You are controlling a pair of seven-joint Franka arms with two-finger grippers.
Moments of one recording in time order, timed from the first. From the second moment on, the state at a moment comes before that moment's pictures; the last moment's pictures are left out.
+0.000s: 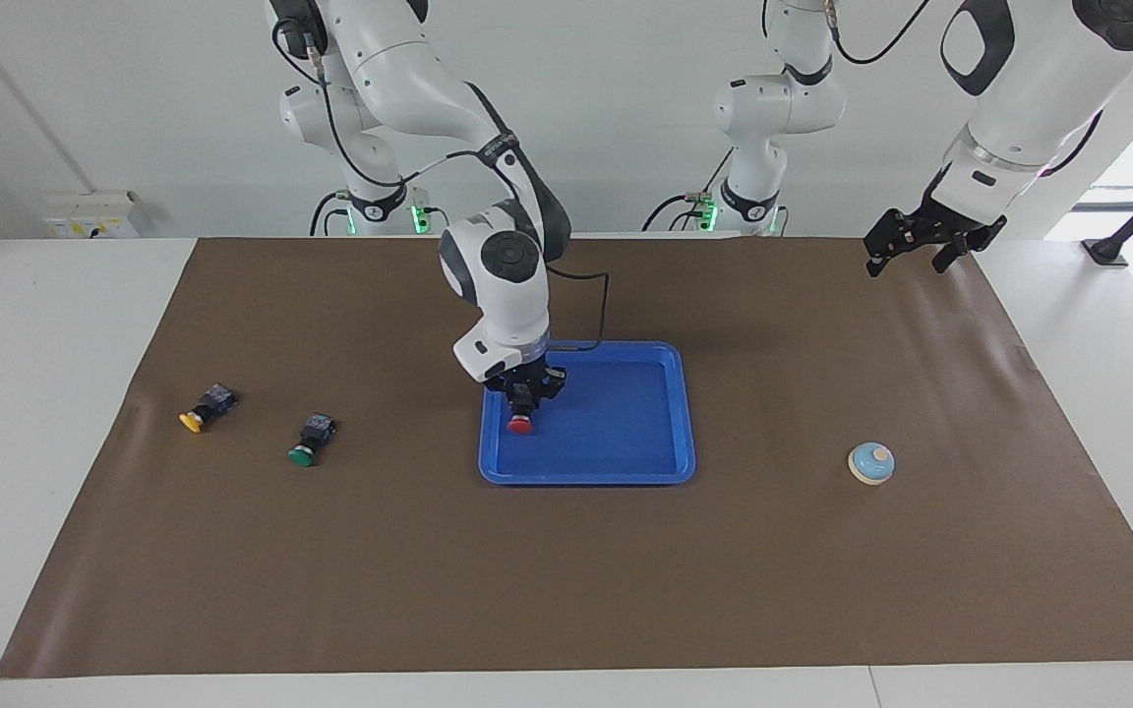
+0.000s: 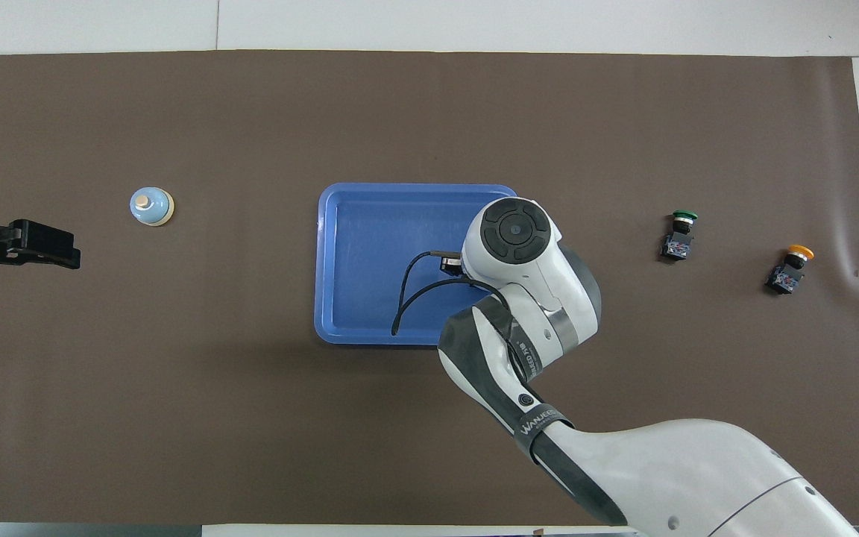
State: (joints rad) left arm -0.01 -0.08 -0.04 -1.73 -0.02 1.59 -0.04; right arm 0.47 0.39 0.05 -1.88 -0.01 2.26 0.71
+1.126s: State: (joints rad) left arm -0.01 -0.08 -0.04 -1.73 -0.02 1.59 -0.04; right arm 0.24 0.25 0.03 -1.76 -0.04 1.95 0.55
